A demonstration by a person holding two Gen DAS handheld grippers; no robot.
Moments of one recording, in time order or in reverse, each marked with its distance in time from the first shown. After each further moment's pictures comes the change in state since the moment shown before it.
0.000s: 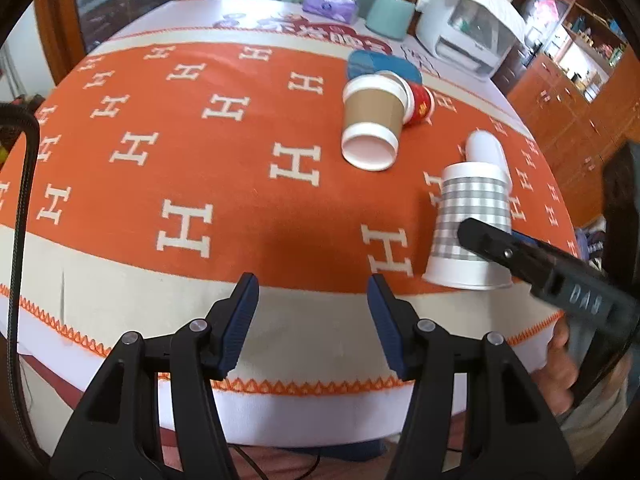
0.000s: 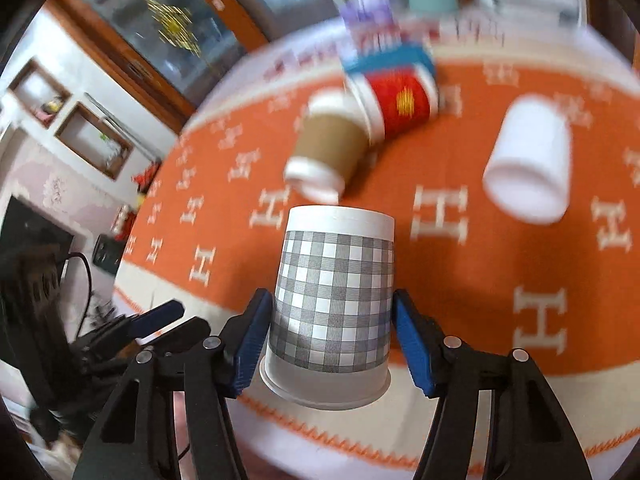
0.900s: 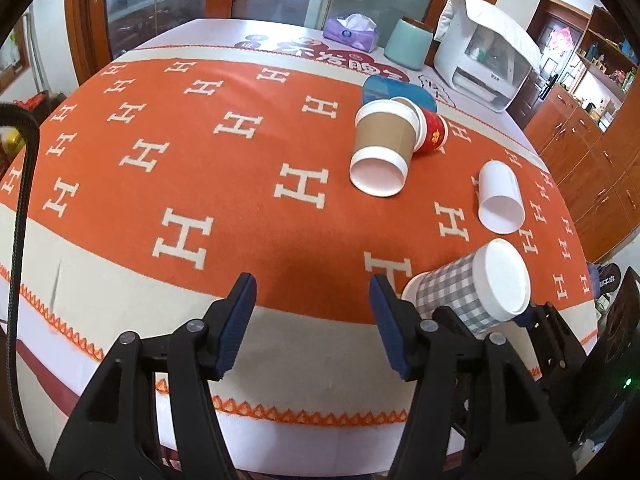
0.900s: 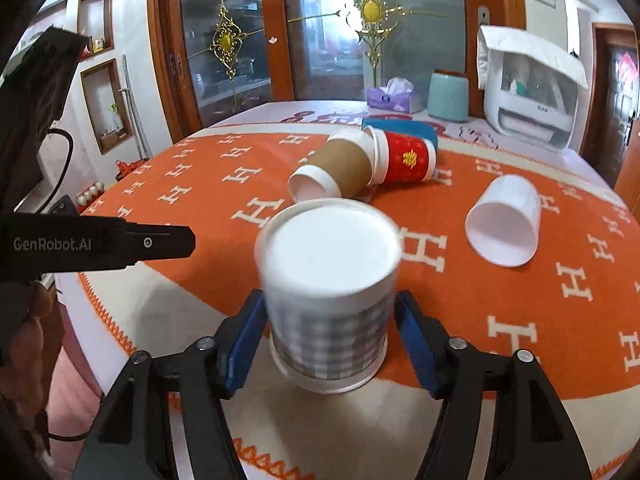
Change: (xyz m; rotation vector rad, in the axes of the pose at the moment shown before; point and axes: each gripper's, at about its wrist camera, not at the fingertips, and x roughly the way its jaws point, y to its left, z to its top) left arm 0.011 -0.008 -0.006 -0.061 -0.101 0.047; right arm 0.002 0.017 -0.086 -0.290 -0.273 -0.166
